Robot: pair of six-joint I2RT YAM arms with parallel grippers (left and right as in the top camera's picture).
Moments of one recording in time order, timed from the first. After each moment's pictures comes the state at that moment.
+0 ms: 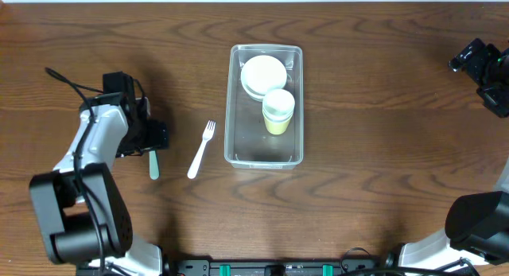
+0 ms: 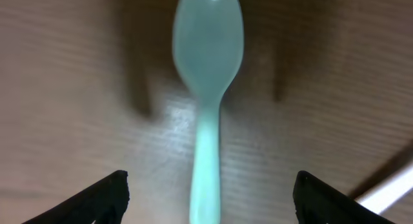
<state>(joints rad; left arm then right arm) 0.17 1.74 1.09 -0.85 0.02 -0.01 -0.38 1.77 1.91 -1.37 -0.08 0.48</state>
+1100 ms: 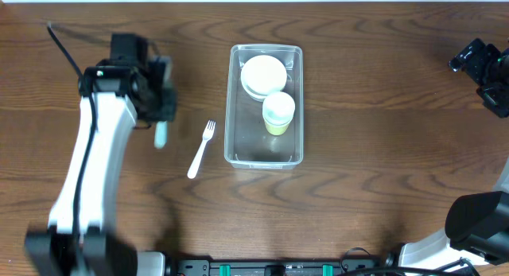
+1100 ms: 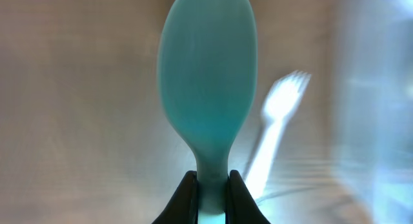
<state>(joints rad) -0.06 1.54 1.43 -1.10 0.05 0.09 -0.38 1.77 1.91 -1.37 -0.08 0.48</state>
